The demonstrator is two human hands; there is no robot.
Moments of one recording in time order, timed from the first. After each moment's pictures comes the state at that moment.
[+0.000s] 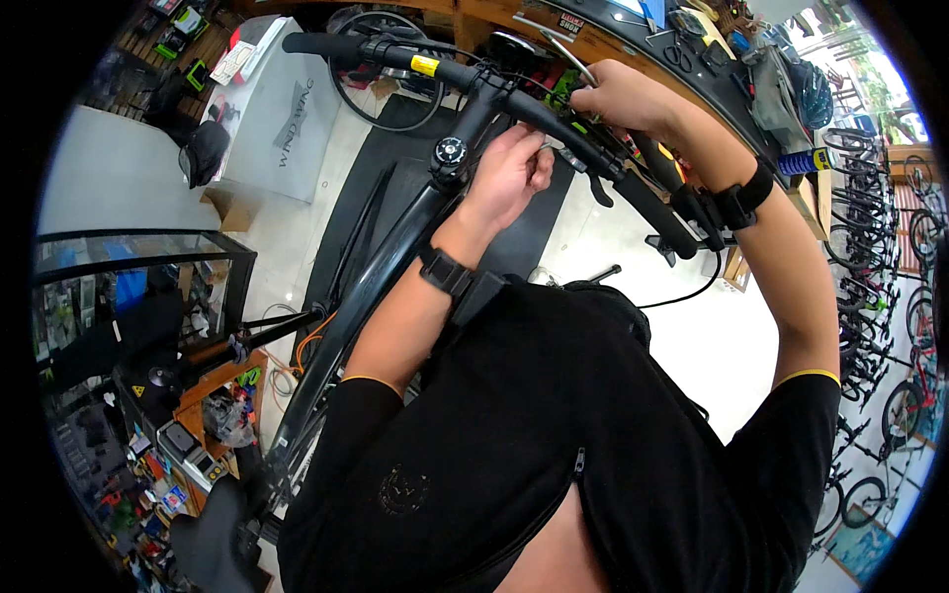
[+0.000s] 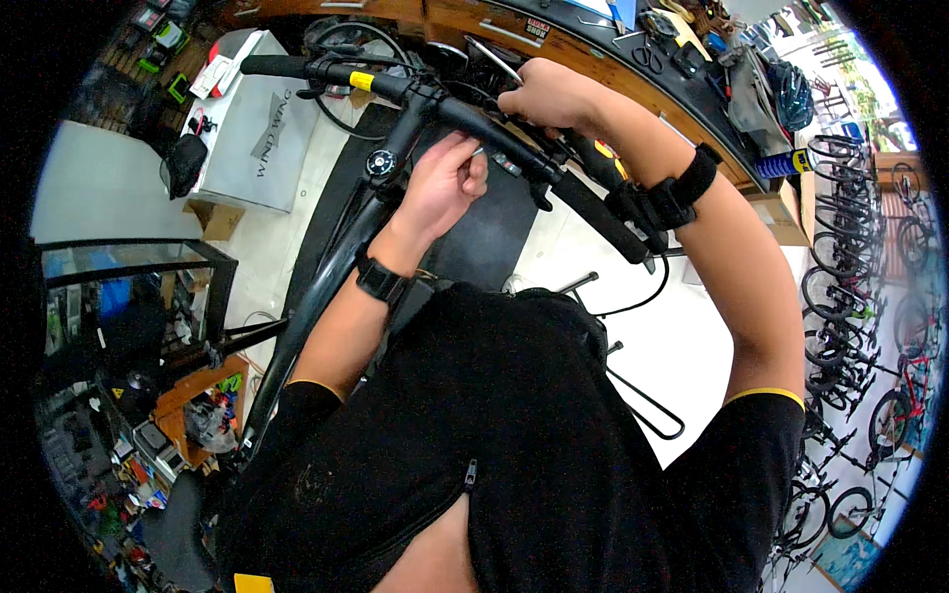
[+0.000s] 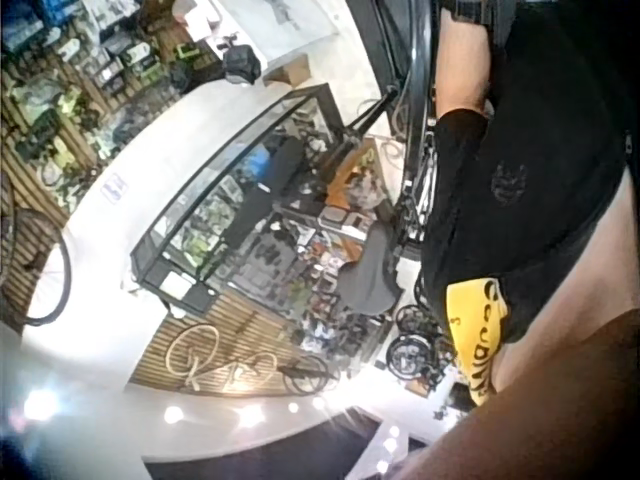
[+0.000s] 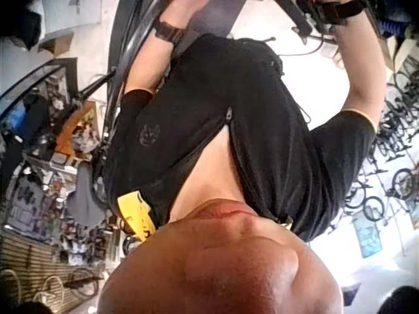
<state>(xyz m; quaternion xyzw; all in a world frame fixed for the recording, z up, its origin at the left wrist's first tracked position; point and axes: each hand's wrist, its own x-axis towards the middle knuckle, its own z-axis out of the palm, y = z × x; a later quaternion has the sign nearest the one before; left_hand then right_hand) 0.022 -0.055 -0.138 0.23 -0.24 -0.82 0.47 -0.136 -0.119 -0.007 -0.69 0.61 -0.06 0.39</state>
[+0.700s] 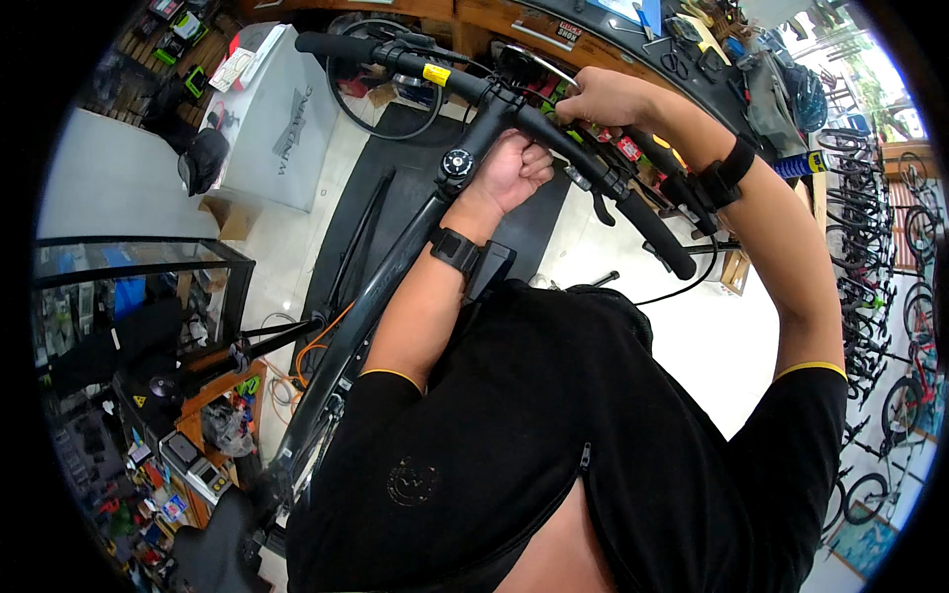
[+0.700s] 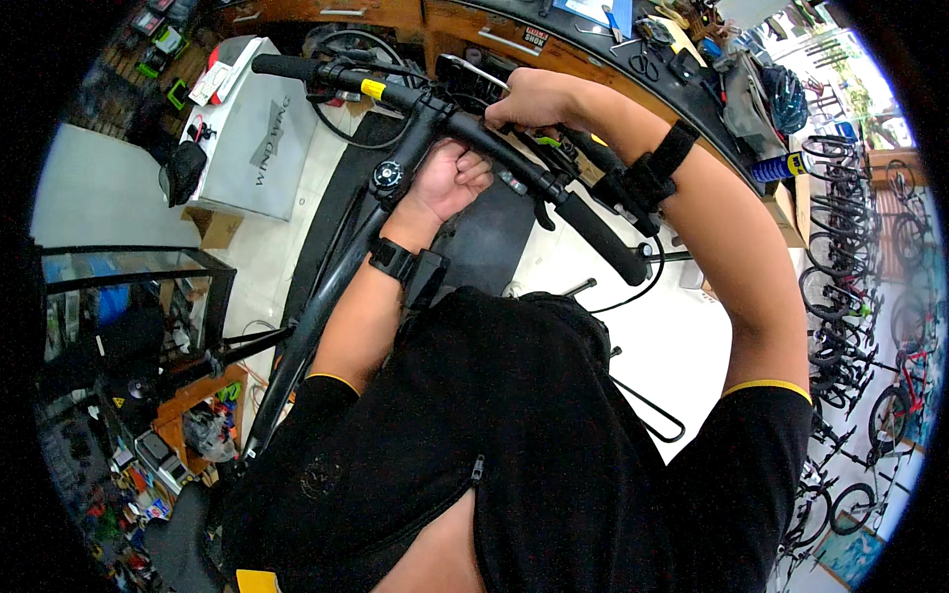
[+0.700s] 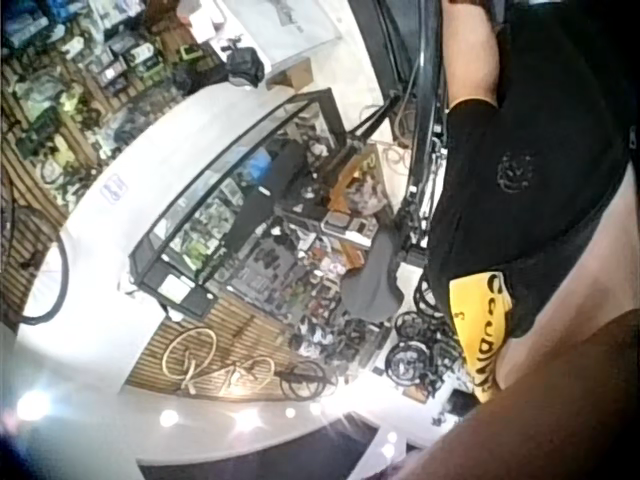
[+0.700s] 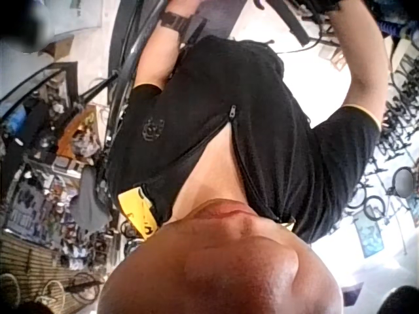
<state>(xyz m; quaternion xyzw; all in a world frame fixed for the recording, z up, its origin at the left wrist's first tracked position) 0.022 -0.094 -0.171 0.11 -0.14 -0.89 0.43 -0.123 -0.144 -0.010 -0.71 0.59 0.06 0.39</state>
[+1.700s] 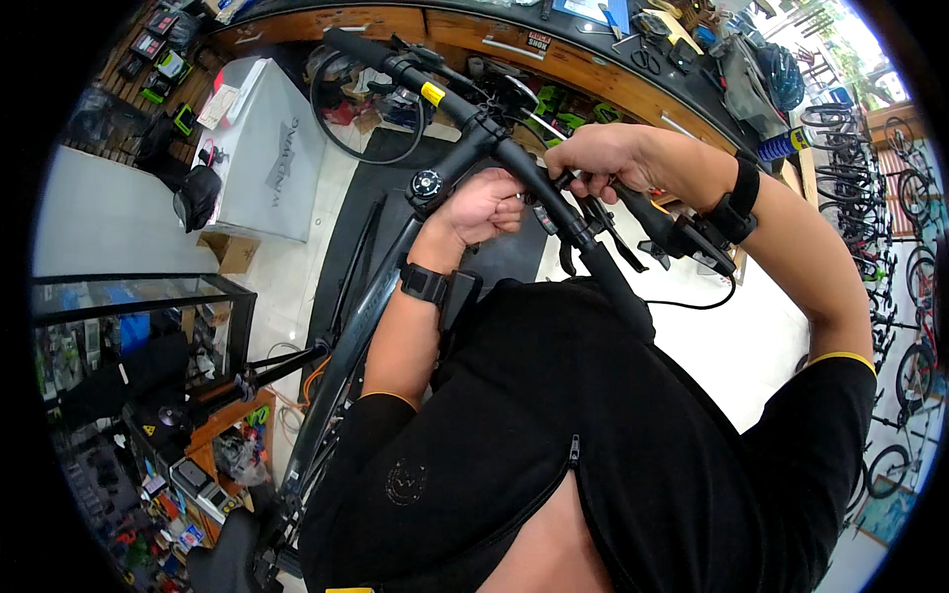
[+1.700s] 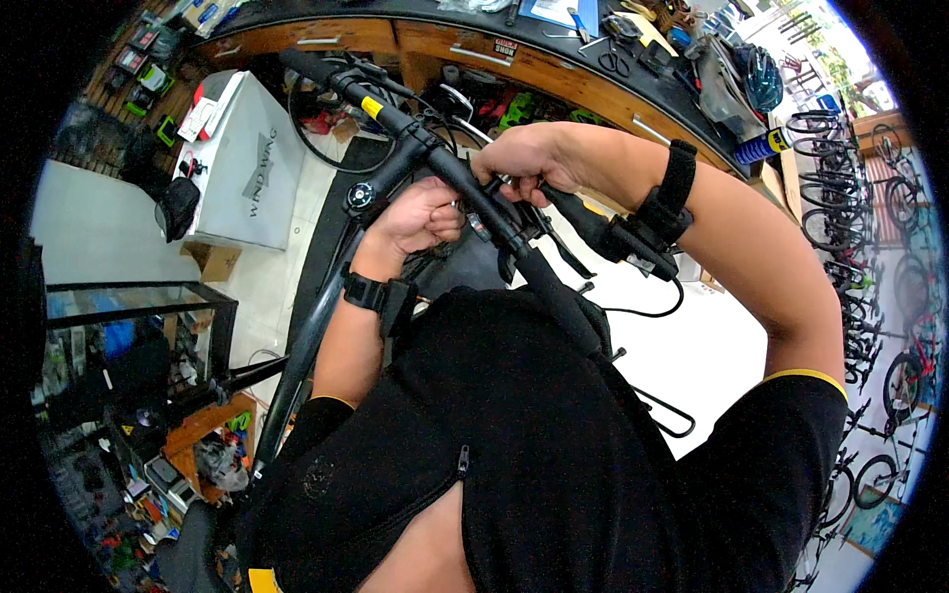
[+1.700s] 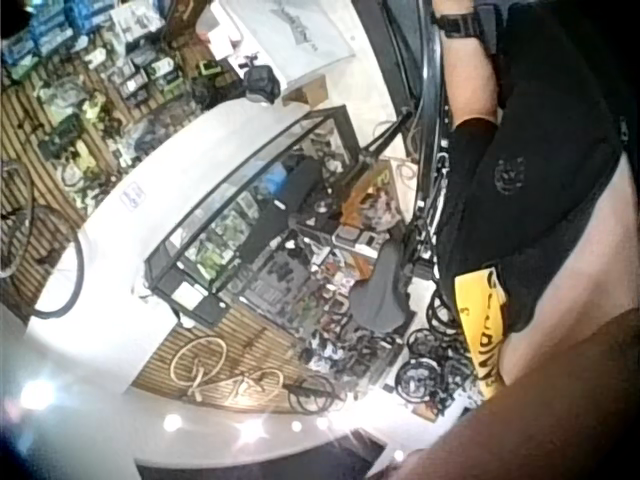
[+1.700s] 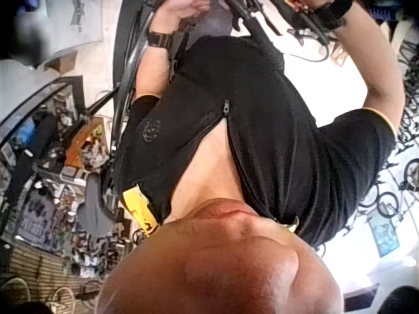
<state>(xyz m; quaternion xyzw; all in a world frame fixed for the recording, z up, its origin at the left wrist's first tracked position) 0.045 -0.072 -0.156 0.14 -0.25 -0.93 0.24 -0.136 -0.090 -0.001 -0.42 0.66 0.08 0.62</state>
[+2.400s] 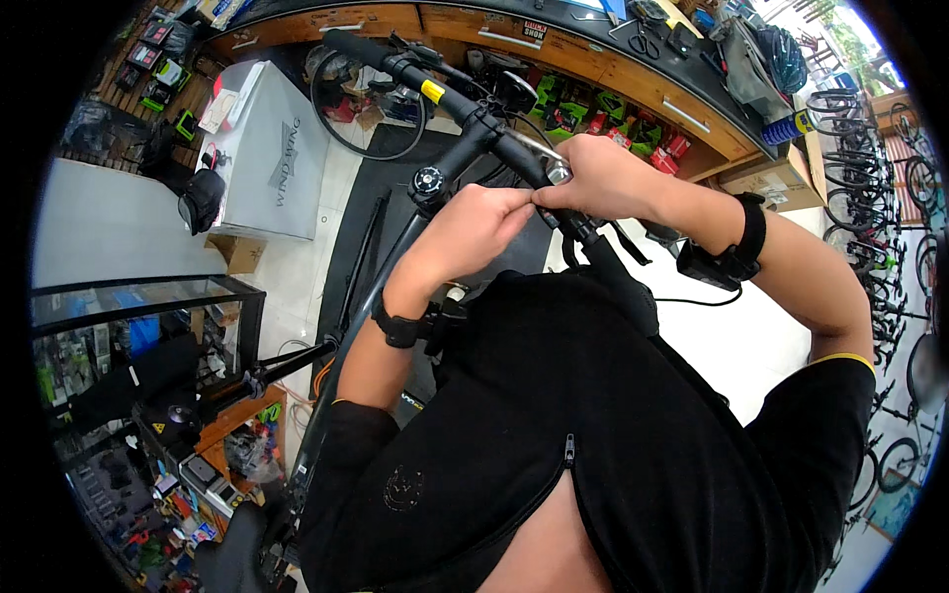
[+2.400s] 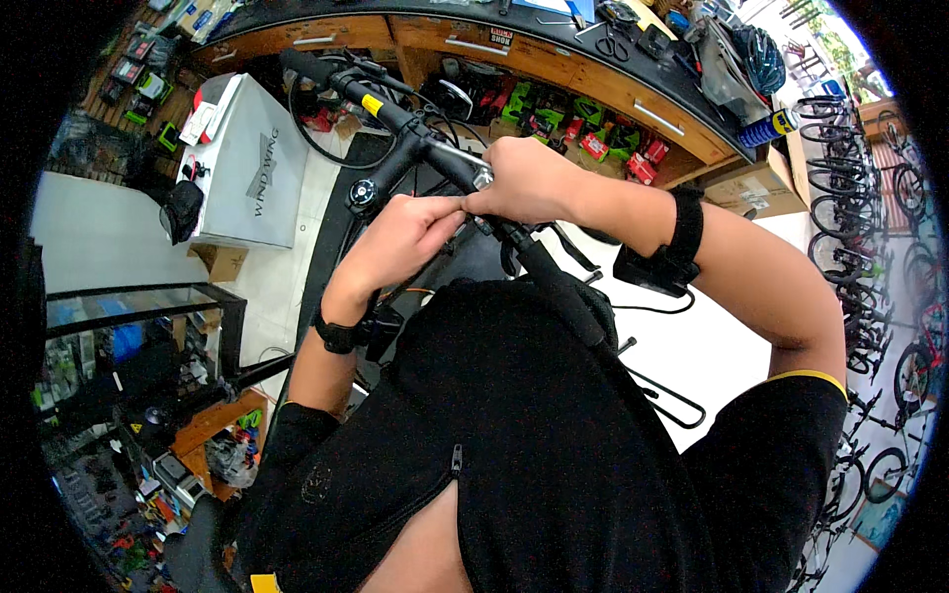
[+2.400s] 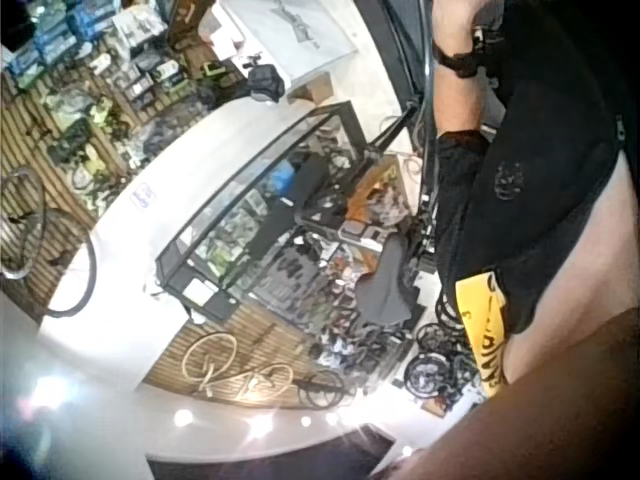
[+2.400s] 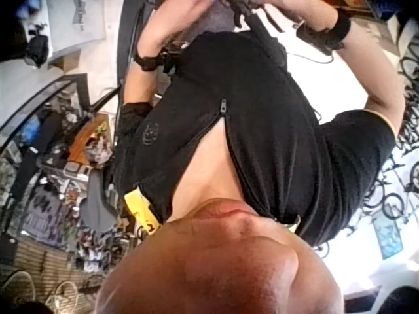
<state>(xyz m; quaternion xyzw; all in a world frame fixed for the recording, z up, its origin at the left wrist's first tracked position) 0.053 -0.018 -0.070 0.36 -0.80 -0.40 0.26 -0.145 -0.042 -0.012 -0.75 0.58 0.01 0.32</state>
